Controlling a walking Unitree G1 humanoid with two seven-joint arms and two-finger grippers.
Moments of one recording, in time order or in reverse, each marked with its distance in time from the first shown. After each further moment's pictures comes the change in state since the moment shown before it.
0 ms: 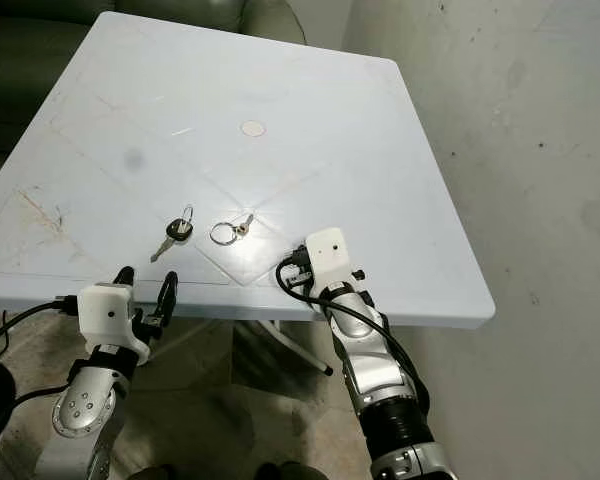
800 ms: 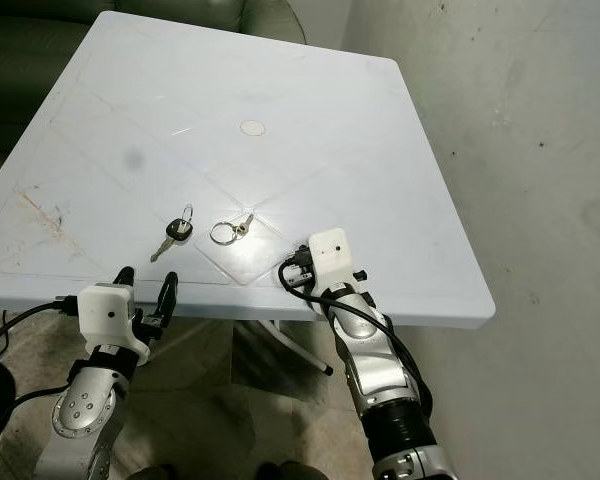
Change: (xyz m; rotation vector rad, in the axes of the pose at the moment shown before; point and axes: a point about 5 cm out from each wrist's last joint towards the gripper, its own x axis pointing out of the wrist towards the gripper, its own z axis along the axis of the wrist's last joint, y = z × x) left arm 0.000 0.000 0.000 0.000 0.000 -0.001; right arm -0.001 -0.001 0.000 0.063 0.006 0.035
